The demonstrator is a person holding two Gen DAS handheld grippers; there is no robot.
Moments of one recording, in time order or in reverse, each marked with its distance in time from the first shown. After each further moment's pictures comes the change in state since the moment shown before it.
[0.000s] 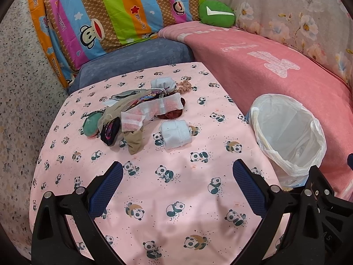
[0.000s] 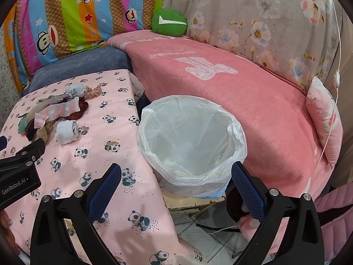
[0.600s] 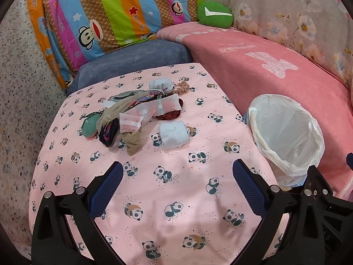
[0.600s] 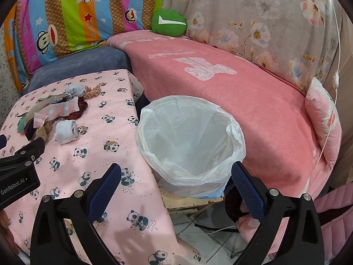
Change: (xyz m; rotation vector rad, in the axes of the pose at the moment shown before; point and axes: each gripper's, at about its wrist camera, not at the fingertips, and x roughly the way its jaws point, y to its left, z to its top) left arm -0.001 -0.004 0.004 0.003 -0.005 -0.012; right arm -0.001 -0.001 0.000 -0.002 0.000 -0.003
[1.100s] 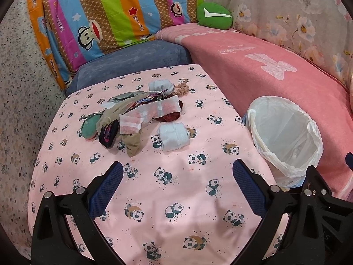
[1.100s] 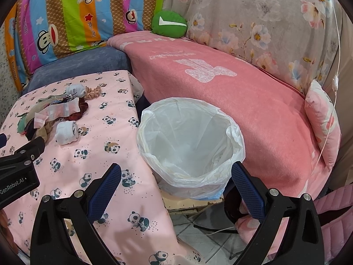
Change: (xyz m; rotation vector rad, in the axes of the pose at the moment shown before) left arm -0.001 0.003 -0.001 -0.003 -0.009 -0.015; right arm 0.000 0.001 0.000 -0.001 -0.001 -0.002
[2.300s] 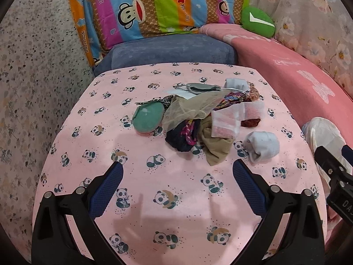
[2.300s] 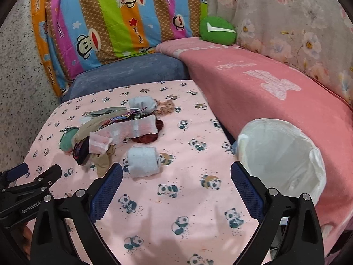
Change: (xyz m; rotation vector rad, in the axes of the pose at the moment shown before) left arm 0.052 0.161 -0.011 -0.178 0.019 0.088; right arm 0.038 0.146 0.041 -0.055 -0.044 0.288
